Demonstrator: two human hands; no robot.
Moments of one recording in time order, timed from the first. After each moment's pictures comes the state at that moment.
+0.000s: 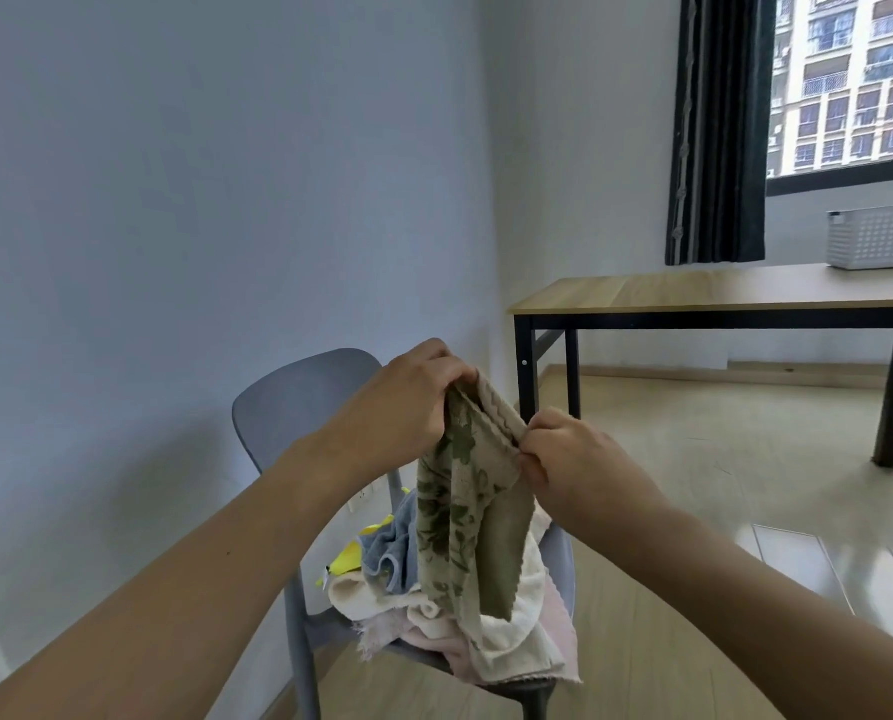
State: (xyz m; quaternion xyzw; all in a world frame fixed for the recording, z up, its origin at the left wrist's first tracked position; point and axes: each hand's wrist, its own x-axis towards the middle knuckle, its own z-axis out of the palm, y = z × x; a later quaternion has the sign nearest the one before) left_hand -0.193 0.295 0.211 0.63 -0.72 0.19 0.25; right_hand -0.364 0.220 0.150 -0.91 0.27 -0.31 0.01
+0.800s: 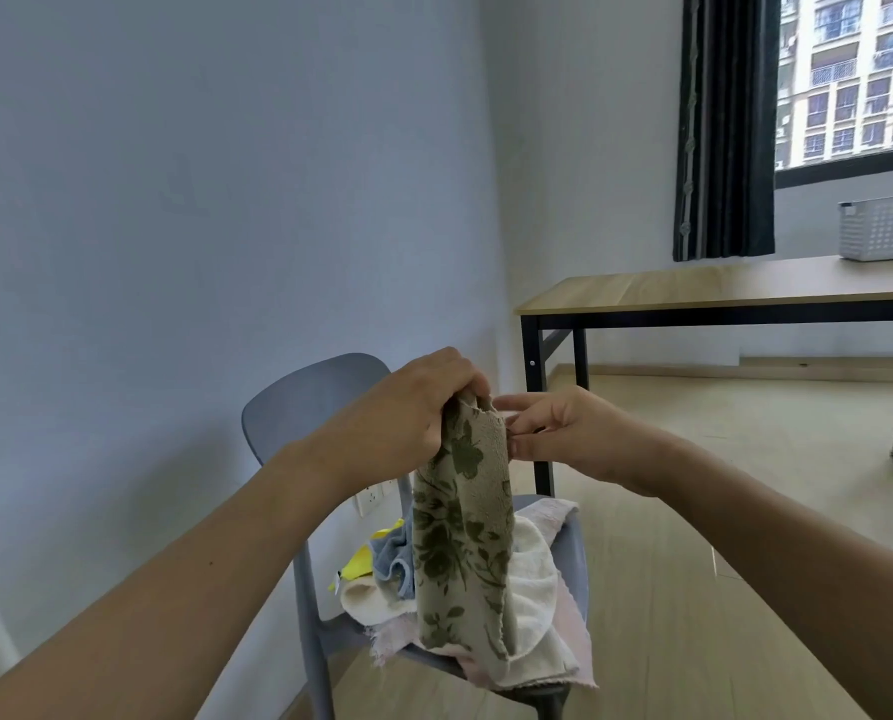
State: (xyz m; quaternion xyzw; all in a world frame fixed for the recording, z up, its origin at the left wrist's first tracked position) left_hand -0.188 0.308 0.216 0.58 -0.77 0.12 0.23; right_hand -0.358 0.189 0.177 -0.87 0.15 -0.23 0.40
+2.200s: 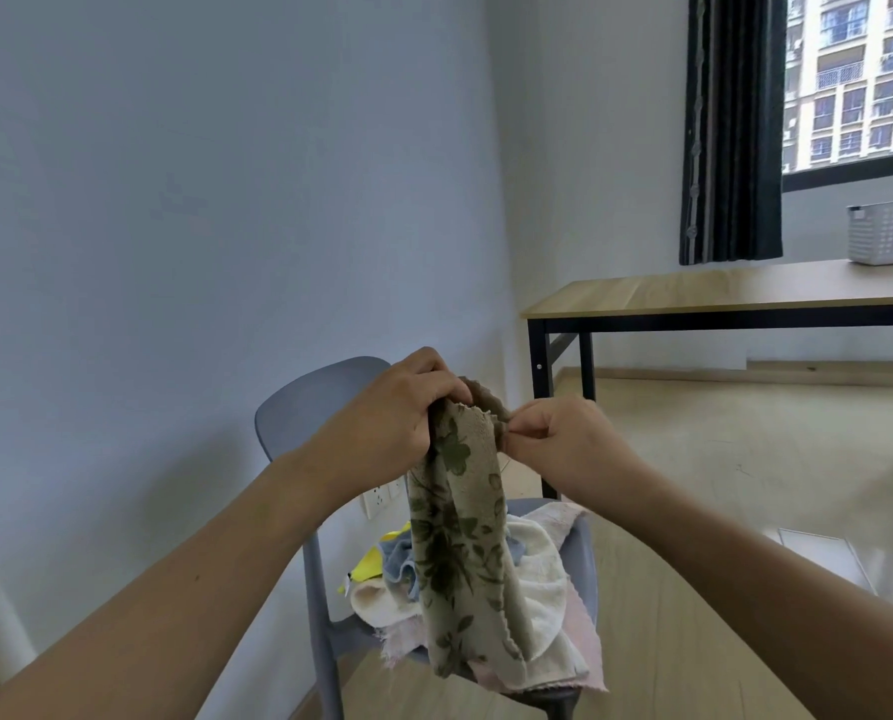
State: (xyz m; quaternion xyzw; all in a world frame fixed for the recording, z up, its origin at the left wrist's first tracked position) left_hand -0.178 0.322 0.216 0.60 -0.73 0.15 0.28; right_hand -0.338 0.214 0.170 -0.86 0.23 -0.38 0.26
